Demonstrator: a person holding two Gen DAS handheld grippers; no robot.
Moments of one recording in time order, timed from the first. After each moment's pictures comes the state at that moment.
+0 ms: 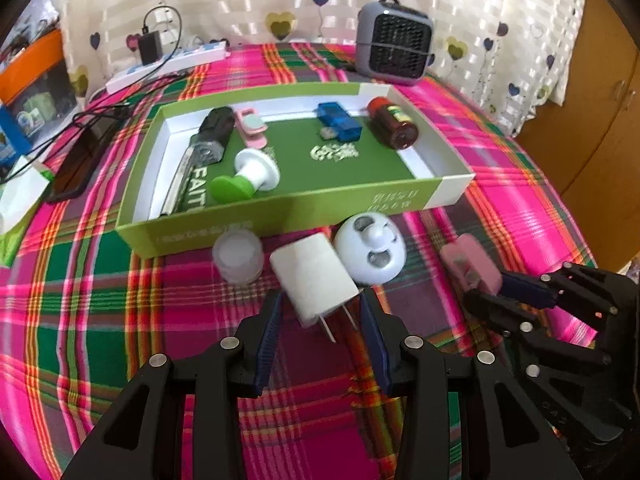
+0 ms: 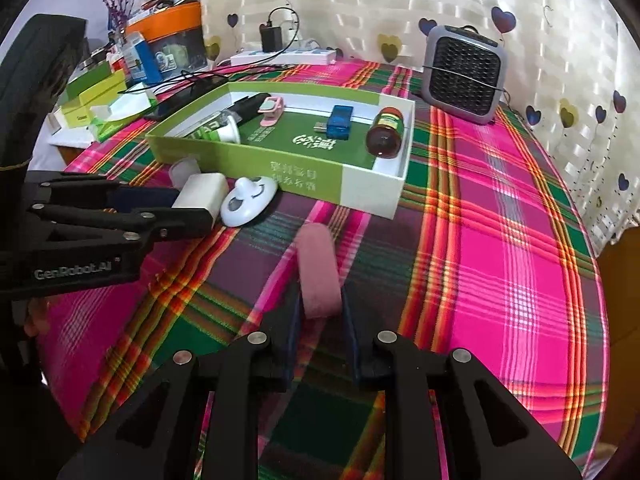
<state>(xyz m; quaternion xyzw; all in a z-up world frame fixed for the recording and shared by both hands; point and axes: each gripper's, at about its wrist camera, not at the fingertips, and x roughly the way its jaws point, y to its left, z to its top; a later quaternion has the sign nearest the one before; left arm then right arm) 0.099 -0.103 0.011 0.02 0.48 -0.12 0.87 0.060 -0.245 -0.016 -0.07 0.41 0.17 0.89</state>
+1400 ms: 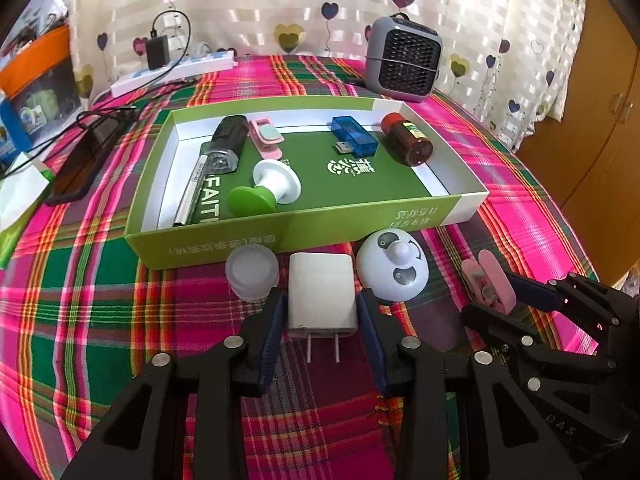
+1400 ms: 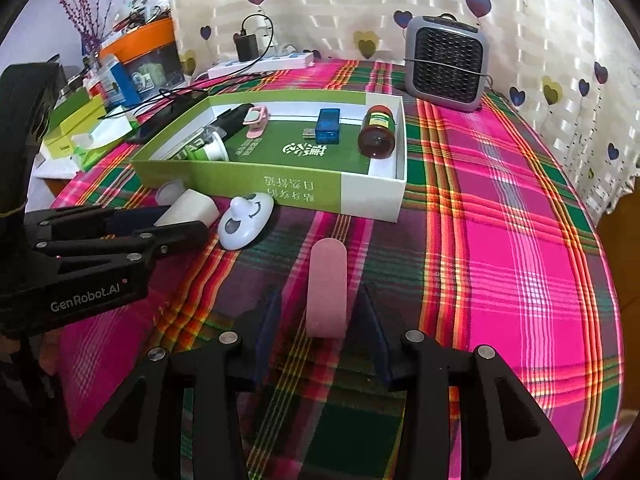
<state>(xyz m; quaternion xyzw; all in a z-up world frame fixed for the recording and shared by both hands) 0.107 -0.088 0.008 0.00 0.45 -0.13 0.88 0.066 -0.239 -0.016 -0.02 0.41 0.13 0.90</state>
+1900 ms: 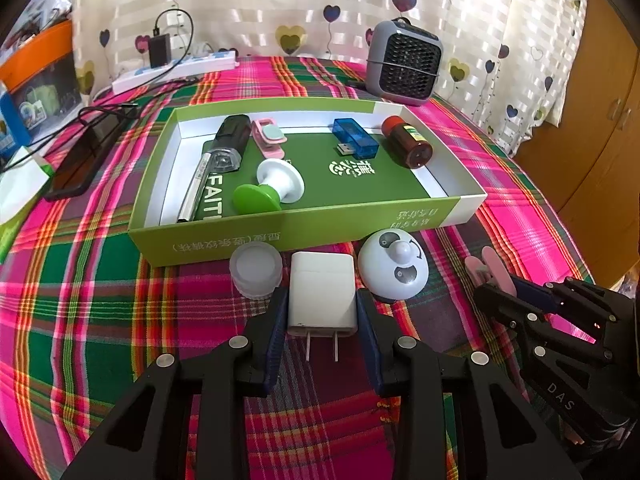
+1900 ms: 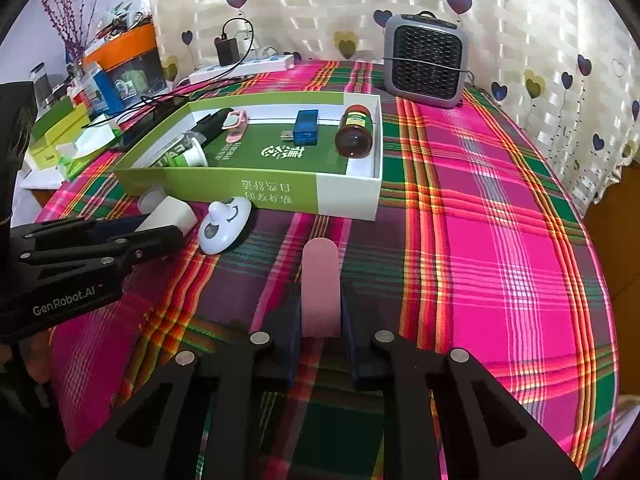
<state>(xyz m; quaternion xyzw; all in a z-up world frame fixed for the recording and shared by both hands) 0.104 -0.084 0.007 -0.01 0.45 -0.14 0.88 0.066 -0.244 -0.016 -0.02 0.41 0.10 0.90</state>
